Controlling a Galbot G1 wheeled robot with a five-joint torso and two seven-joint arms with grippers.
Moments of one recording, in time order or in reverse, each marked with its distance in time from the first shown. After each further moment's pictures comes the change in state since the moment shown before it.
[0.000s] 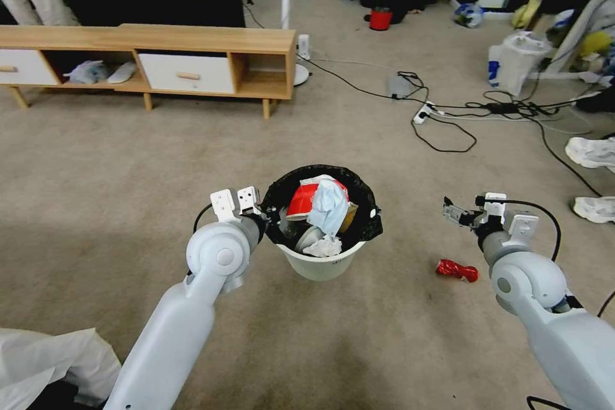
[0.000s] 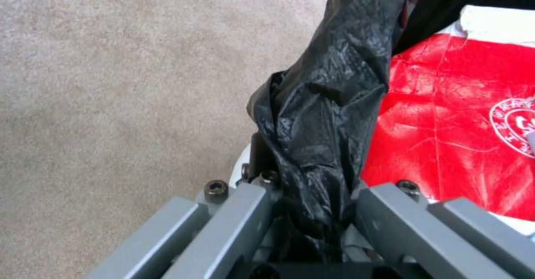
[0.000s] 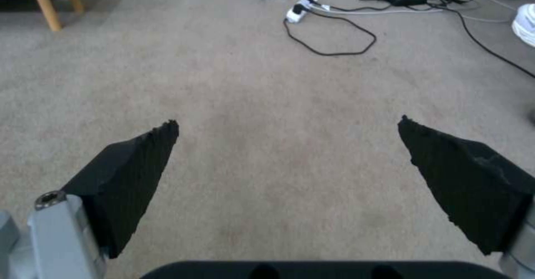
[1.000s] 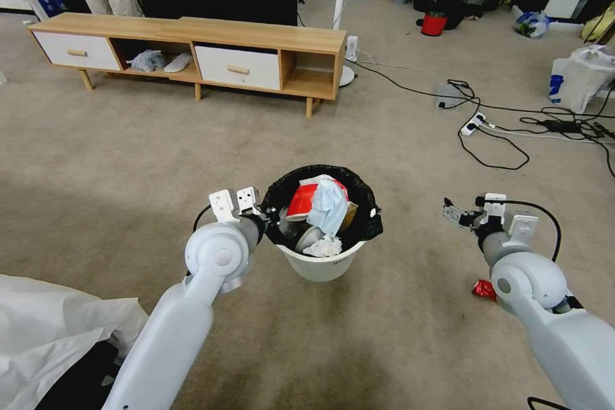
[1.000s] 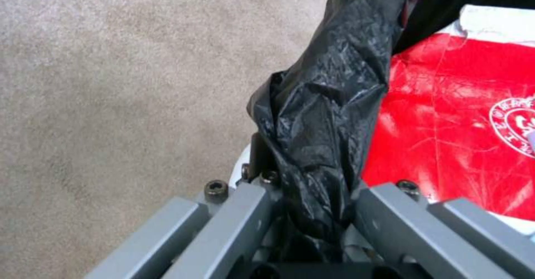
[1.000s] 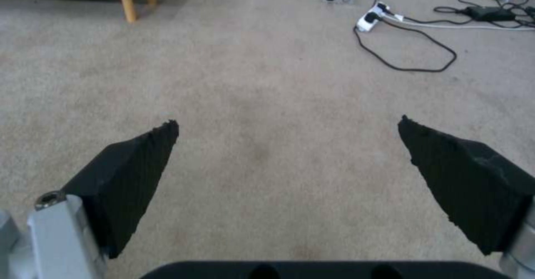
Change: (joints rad) left arm 0.006 0.007 -0.003 -0.005 -0.014 0.005 -0.002; right arm -0.005 -0.003 0.000 0.003 0.000 -0.004 -0.002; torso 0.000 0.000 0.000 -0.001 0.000
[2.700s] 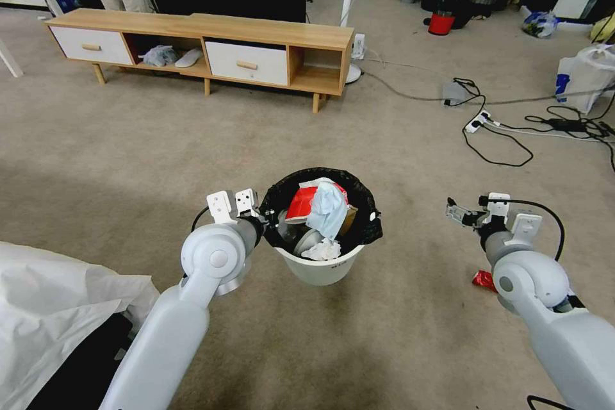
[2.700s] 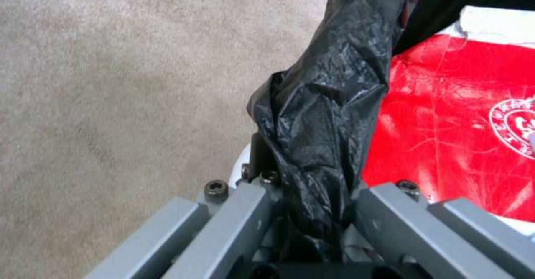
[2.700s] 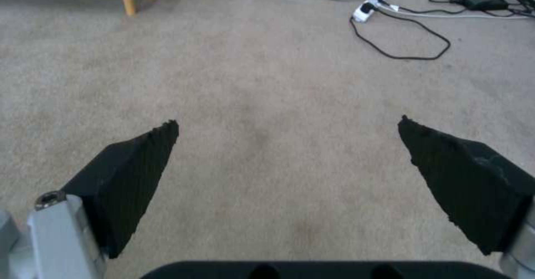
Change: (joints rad) left arm 0.007 0.013 -0.007 -0.019 -0.033 0.009 -0.019; right arm 0.006 0.005 0.005 0.003 0.022 -0.019 0.044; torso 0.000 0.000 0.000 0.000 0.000
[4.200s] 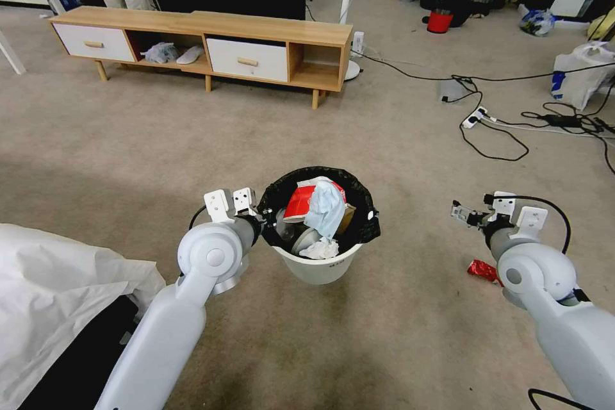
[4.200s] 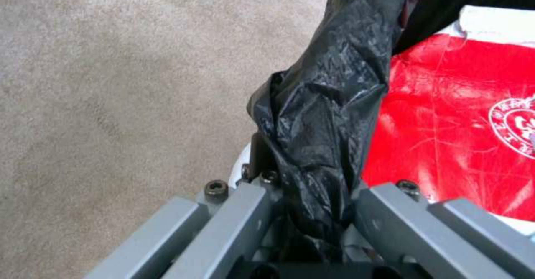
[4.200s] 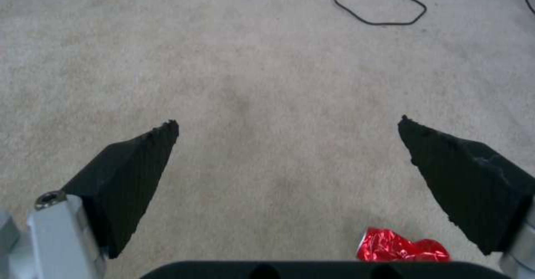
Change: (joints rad) left arm 0.000 0.011 -0.005 -0.001 -0.011 0.001 0.004; right arm 0.016 -0.019 0.016 0.023 0.100 -0.090 0.091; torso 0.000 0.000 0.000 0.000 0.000
